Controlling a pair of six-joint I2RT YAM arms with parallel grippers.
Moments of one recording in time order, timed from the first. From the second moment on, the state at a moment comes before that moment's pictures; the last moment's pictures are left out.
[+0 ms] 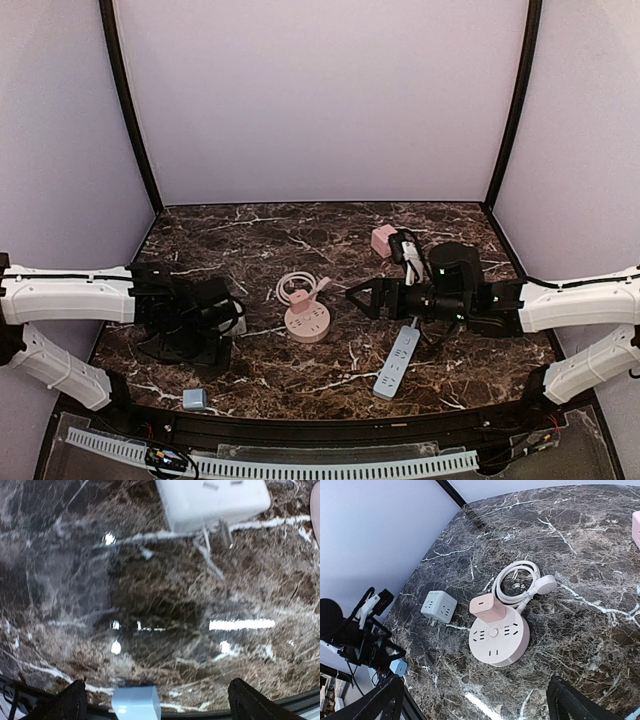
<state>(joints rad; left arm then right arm) -0.98 1.33 0.87 -1.06 -0.20 -1.01 0.98 1.24 0.64 0.18 -0.01 0.66</state>
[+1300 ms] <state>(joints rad) -1.13 1.22 0.63 -0.92 -0.03 -1.28 0.98 1.32 0.68 0.17 0.02 0.65</state>
